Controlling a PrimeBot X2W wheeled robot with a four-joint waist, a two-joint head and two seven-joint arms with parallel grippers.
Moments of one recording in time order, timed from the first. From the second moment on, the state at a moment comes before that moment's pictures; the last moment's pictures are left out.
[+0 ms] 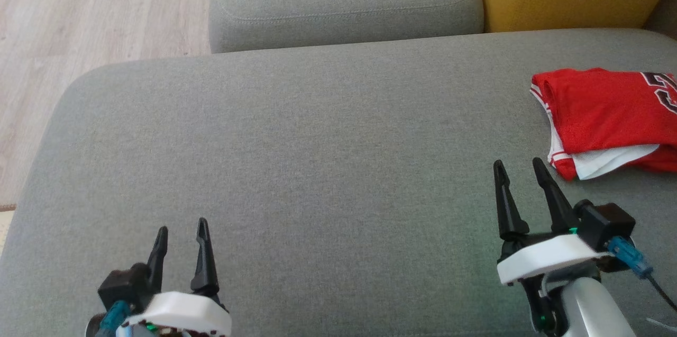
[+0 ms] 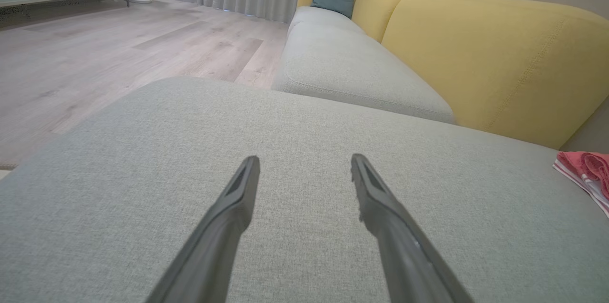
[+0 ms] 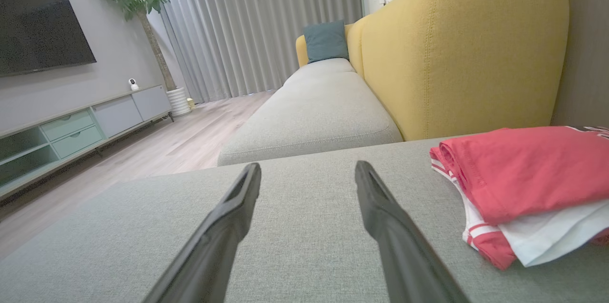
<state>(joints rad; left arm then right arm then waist) 0.10 0.05 -0.16 0.18 -0.31 0.11 -0.25 -0.09 -0.05 0.09 0.29 0.23 0.13 -0.19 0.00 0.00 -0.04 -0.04</state>
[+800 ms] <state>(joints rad) 0.10 0.05 -0.18 0.19 -0.29 0.11 -0.25 -0.06 -0.05 0.09 0.29 0.23 0.13 -0.17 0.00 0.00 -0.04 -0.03</state>
